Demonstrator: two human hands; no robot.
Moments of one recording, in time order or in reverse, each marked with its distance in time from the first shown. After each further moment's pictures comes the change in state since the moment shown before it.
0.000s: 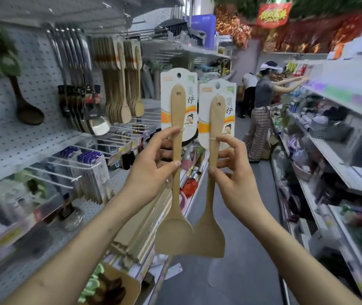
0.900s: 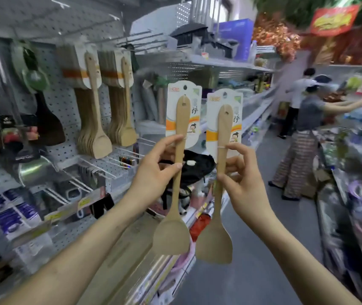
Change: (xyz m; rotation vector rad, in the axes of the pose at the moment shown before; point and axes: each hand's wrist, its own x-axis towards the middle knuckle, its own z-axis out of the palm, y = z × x) left_hand 0.326 -0.175 0.103 0.152 0.182 -0.023; right_hand 0.324 0.265 -0.059 0.141 -0.130 -0.014
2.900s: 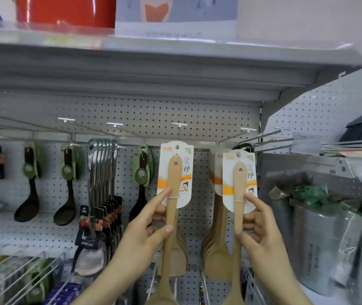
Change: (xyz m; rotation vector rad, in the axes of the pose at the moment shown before) left_hand 0.195 -0.070 -0.089 0.578 0.776 -0.071; right_hand 0.402 0.159 0.216 0.739 -0.625 -0.149
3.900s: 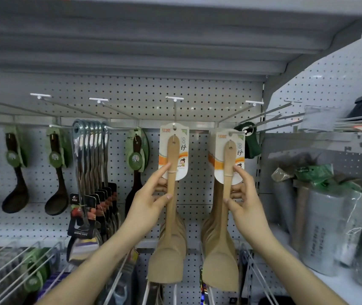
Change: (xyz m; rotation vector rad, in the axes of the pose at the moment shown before) left_hand 0.071 -0.071 0.005 0.108 0.001 0.012; right_hand 0.062 0.058 0.021 -0.182 -0.036 -0.032
